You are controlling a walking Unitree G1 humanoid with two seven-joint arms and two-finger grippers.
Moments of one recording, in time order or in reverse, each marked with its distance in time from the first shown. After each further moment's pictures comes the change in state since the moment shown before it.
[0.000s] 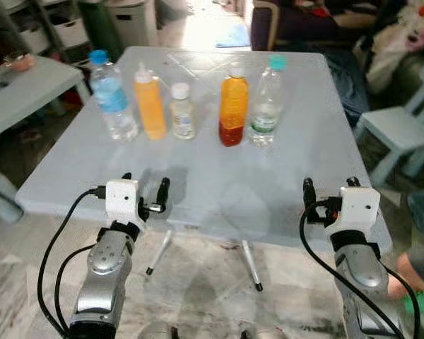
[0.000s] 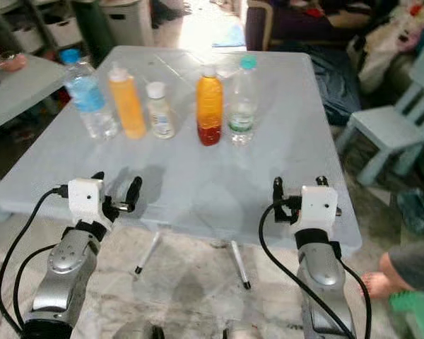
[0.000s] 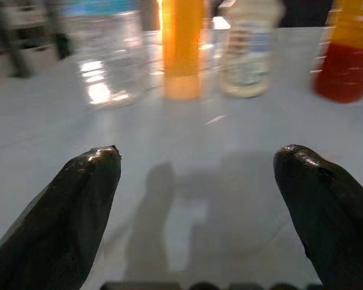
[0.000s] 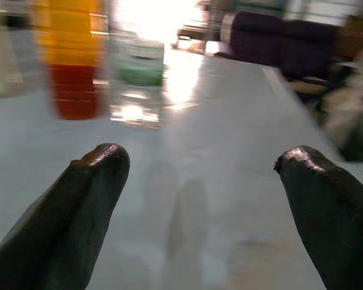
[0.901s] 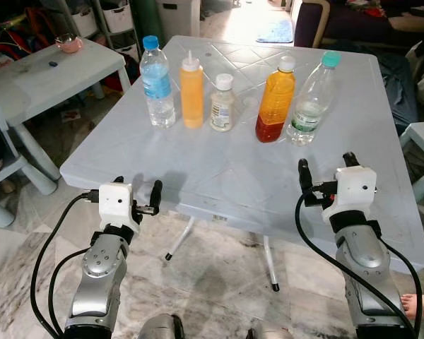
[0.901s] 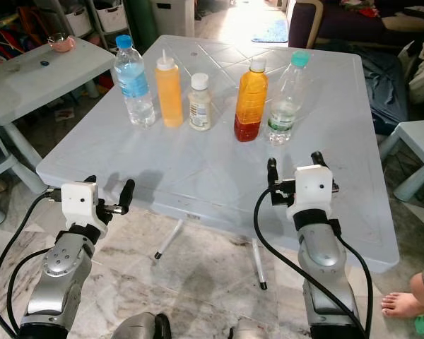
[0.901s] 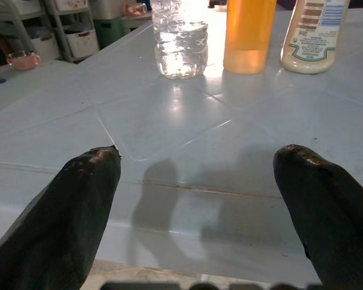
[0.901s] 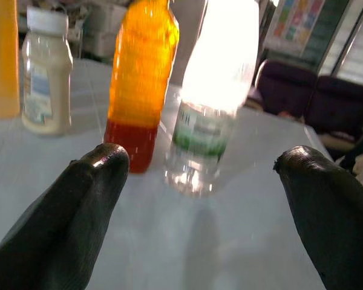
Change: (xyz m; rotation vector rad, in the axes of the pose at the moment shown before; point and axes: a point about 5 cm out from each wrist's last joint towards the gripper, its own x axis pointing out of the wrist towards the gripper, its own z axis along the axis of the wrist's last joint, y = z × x) left arm -0.002 0.006 0.000 0.013 0.007 0.027; right arm 0.026 -0.001 0.036 -0.117 -0.155 0.069
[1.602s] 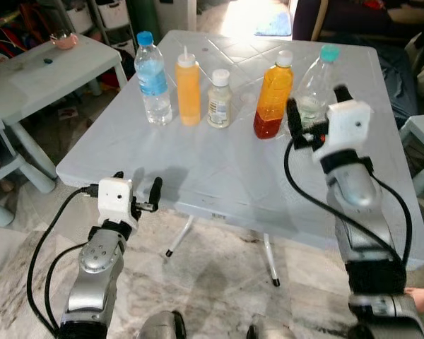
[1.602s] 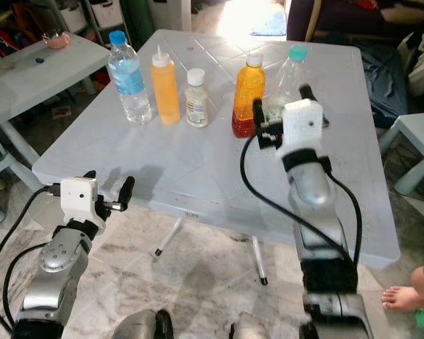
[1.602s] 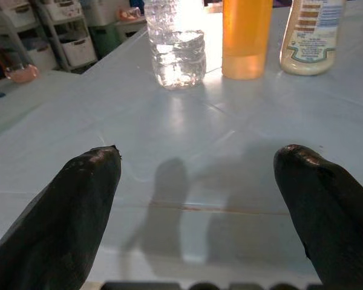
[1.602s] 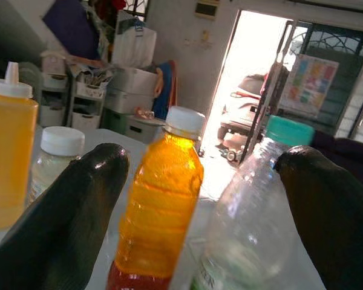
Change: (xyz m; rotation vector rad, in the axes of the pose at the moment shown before) left arm 0.006 0.005 0.015 0.050 -0.026 -0.040; right arm 0.079 0.009 0.065 -0.036 -0.213 0.065
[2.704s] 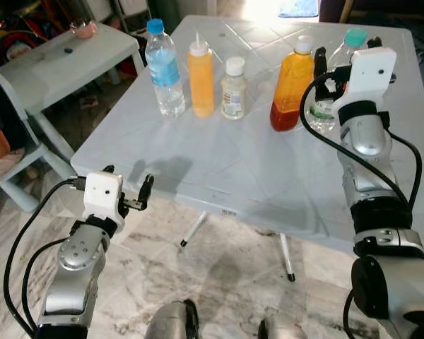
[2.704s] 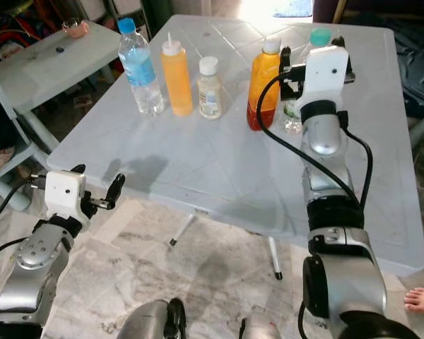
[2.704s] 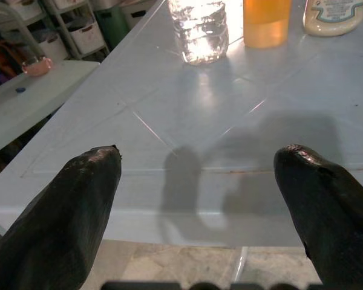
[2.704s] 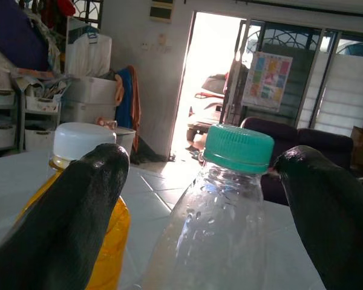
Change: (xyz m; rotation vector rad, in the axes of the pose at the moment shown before) left arm -0.010 0.016 0.008 0.065 0.034 -0.037; right arm 0.047 -0.046 0.006 -0.031 -0.048 -0.198
